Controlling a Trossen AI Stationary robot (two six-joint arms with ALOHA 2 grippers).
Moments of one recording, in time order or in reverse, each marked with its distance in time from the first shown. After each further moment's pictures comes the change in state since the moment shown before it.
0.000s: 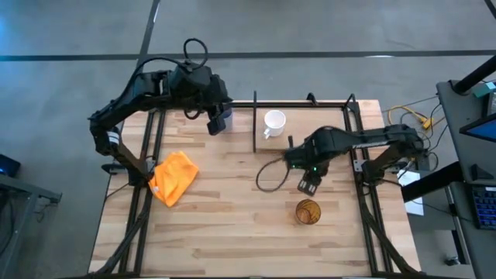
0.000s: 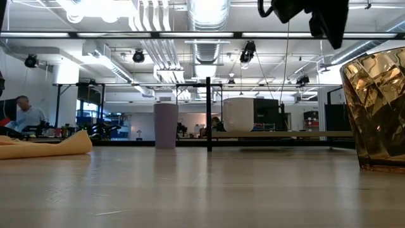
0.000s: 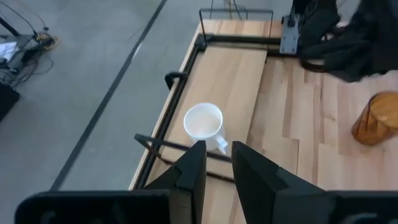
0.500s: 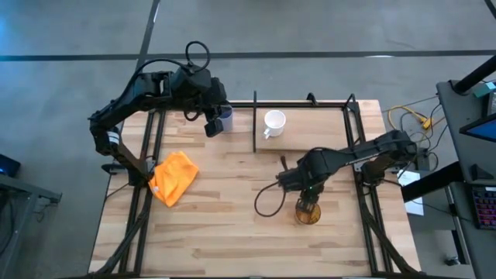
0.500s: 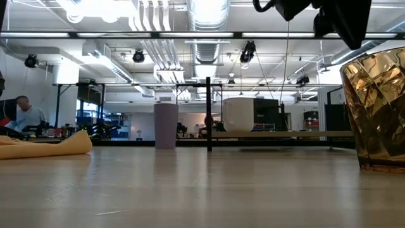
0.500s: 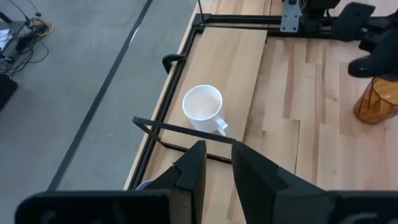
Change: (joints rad) left arm 0.000 0.000 -0.004 -0.058 0.000 0.008; right arm 0.160 0.090 -0.003 0.074 -0.041 0.065
